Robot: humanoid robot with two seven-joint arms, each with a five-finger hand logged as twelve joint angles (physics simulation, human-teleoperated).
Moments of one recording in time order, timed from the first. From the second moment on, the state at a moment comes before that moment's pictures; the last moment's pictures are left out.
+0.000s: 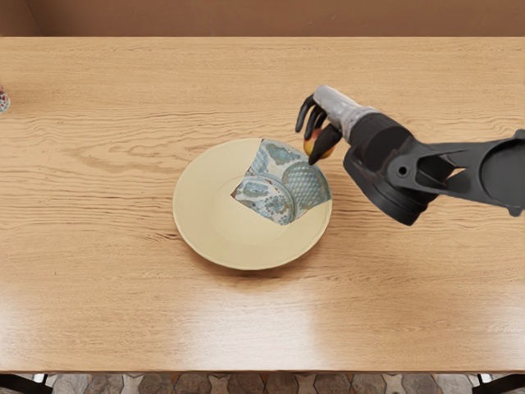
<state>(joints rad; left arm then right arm) 0.02 0.00 -0.06 -0.18 0.15 0.11 0.23 1.53 -0.42 -0.22 1.57 -0.66 -0.61 -0.61</state>
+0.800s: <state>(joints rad) 0.02 0.00 -0.06 -0.18 0.15 0.11 0.23 1.46 -0.24 -0.19 1.53 -0.68 -0.61 -0.61</state>
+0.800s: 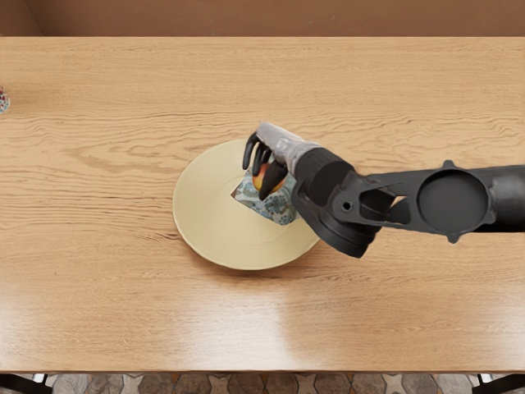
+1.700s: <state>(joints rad) 0.02 0.00 -0.06 -0.18 0.15 0.11 0.23 1.17 -0.31 0.49 1.38 0.42 0.50 -0.61</state>
